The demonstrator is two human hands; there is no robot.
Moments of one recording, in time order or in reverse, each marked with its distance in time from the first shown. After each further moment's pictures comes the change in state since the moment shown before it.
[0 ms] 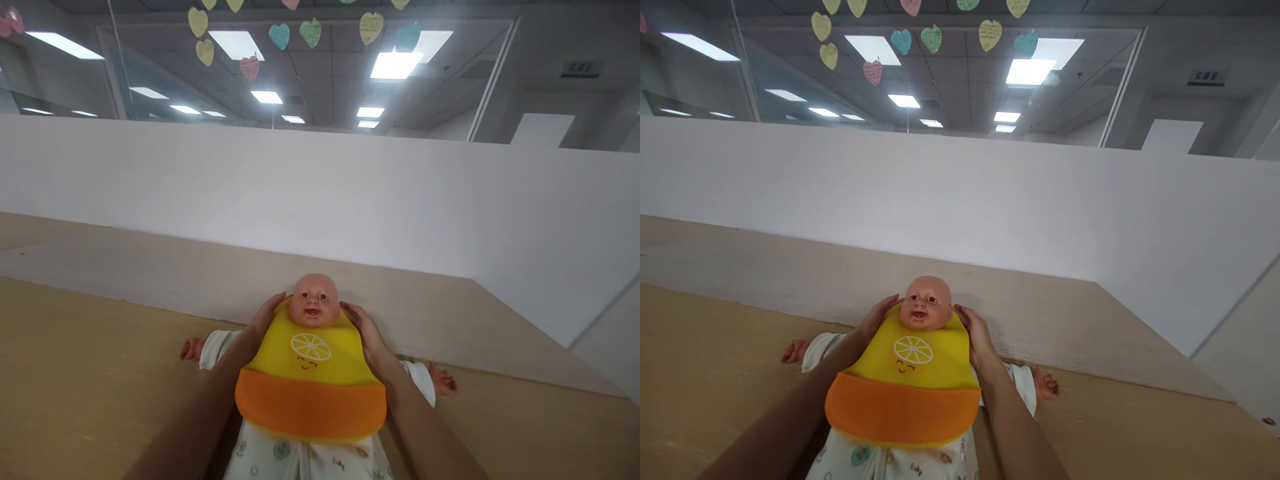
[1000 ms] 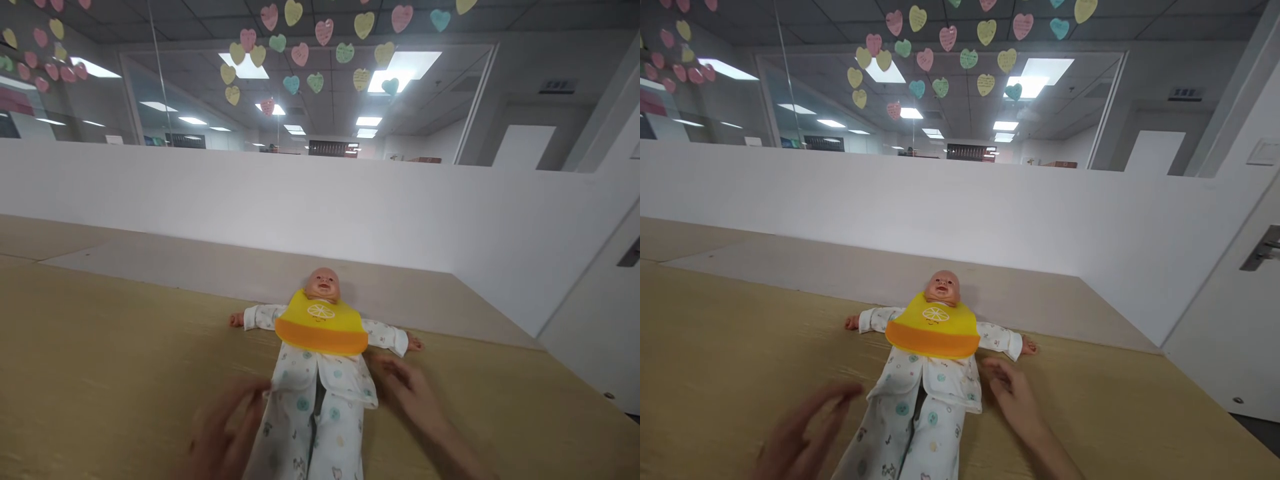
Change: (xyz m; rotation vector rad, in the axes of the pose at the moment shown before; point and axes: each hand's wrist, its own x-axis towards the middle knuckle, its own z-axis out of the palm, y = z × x) left_hand -0.296 -0.081 0.063 1.327 0.693 0.798; right_hand -0.192 0.021 -0.068 -1.052 0.003 -0.495
